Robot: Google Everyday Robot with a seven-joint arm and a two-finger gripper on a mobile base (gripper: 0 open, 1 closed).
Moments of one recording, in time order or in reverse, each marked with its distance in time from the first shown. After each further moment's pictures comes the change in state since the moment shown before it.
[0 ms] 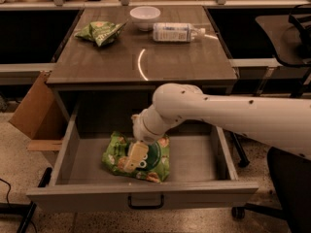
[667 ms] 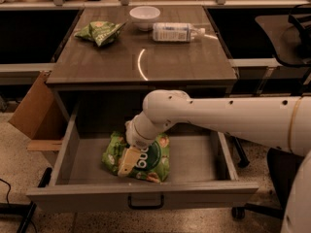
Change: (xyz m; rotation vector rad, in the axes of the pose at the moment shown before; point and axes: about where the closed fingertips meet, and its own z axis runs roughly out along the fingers) arm -0.004 0.006 0.040 -0.050 0.011 -0.002
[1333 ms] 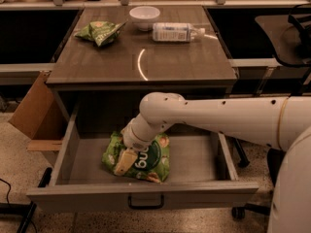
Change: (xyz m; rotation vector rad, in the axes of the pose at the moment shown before) arm -0.002 0.005 0.019 -0.047 -0.010 0.004
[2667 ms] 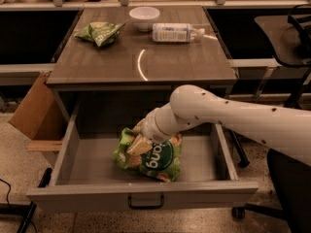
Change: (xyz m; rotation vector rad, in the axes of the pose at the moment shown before) arm 0.007 -0.012 -0.075 0.127 -0.129 0.047
